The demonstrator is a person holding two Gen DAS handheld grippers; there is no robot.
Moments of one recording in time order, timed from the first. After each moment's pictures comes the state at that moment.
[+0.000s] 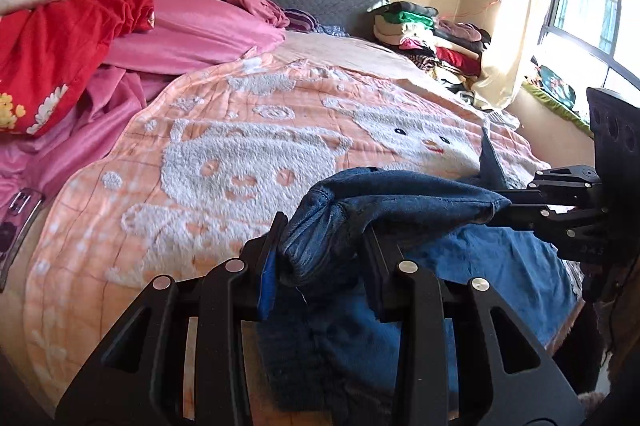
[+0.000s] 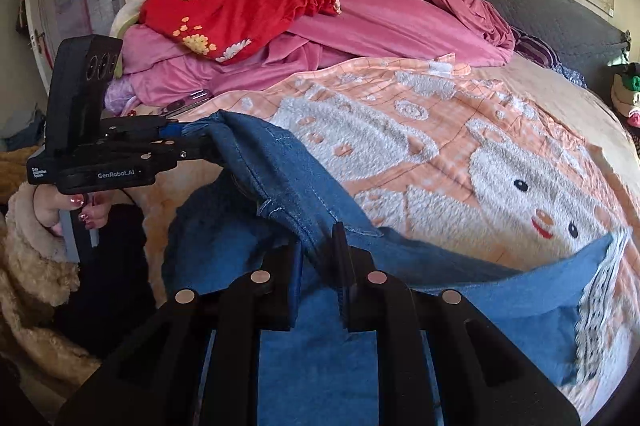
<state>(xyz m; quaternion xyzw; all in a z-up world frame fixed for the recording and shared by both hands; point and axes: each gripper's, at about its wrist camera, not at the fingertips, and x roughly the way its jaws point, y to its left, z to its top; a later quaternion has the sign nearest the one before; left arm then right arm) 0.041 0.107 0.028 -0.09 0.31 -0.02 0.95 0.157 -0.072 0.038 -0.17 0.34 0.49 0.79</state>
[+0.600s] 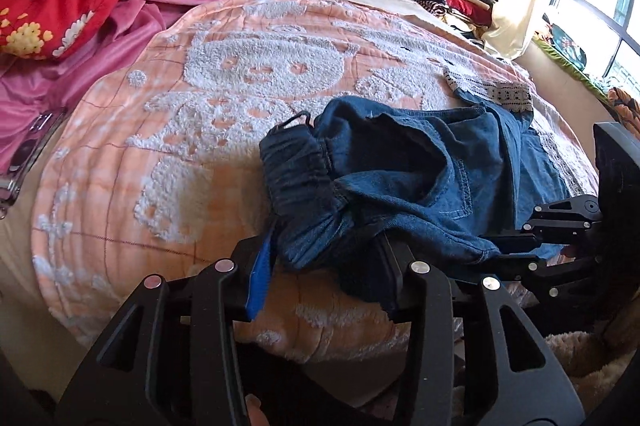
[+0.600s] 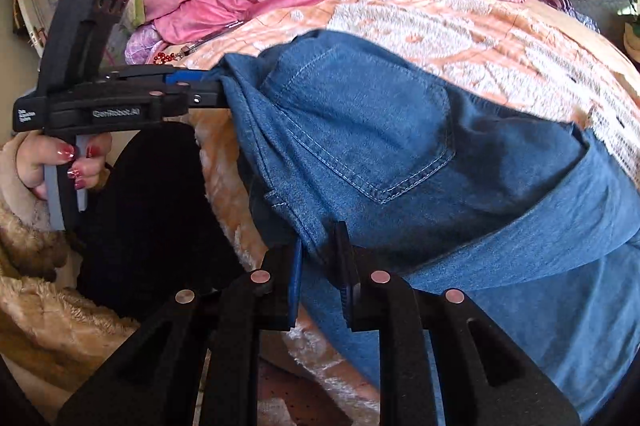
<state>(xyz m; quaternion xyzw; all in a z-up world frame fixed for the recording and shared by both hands) -0.020 0.099 -0.014 -0.09 0.40 -0.01 0.91 0.065 -0.067 -0.041 -0.16 0.42 0.48 0.76</state>
